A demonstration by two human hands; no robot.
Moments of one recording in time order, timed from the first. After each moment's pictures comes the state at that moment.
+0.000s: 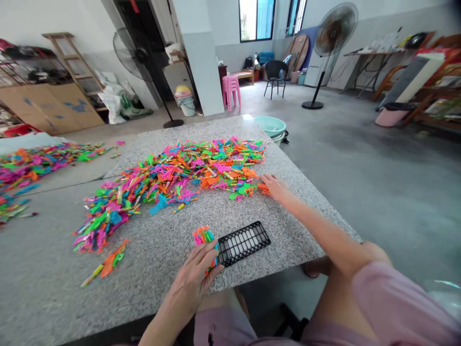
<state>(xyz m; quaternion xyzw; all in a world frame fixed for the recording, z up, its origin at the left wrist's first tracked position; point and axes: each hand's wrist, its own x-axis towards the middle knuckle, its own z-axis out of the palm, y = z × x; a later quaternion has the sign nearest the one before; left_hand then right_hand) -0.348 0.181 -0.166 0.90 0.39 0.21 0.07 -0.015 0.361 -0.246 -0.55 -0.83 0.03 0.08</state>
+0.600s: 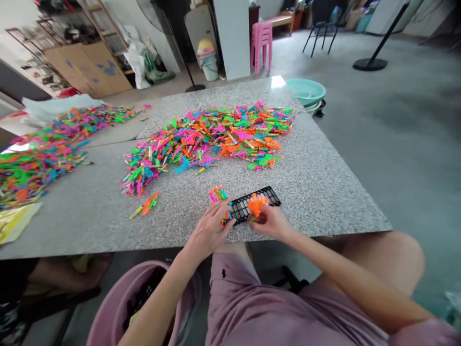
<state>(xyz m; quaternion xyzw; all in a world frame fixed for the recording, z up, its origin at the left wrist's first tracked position) -0.337 0.170 -0.164 0.87 0.45 0.20 0.07 -0.112 0.199 -0.253 -0.46 -0.70 0.47 0.28</state>
